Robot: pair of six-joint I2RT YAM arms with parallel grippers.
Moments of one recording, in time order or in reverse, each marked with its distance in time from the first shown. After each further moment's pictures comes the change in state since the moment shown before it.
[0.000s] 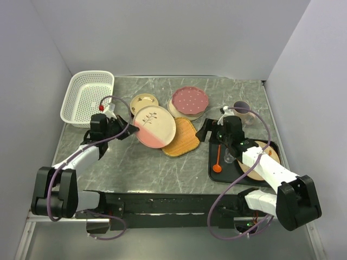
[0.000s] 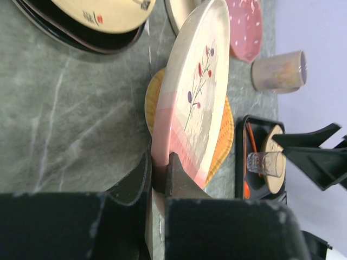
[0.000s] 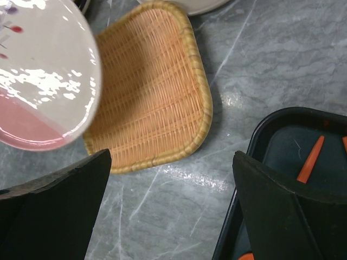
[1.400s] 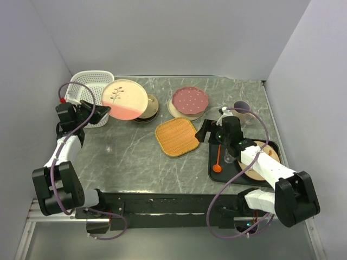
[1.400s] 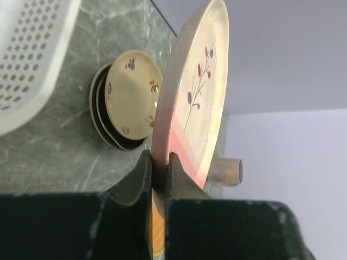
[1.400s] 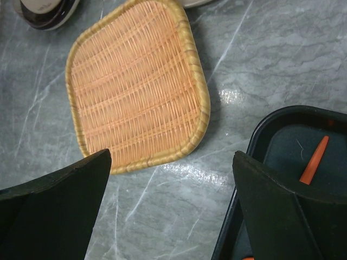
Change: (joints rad) left arm 0.391 0.039 0.192 -0.015 0.123 -0.217; right arm 0.000 0.035 -0.014 0.032 -0.008 0.000
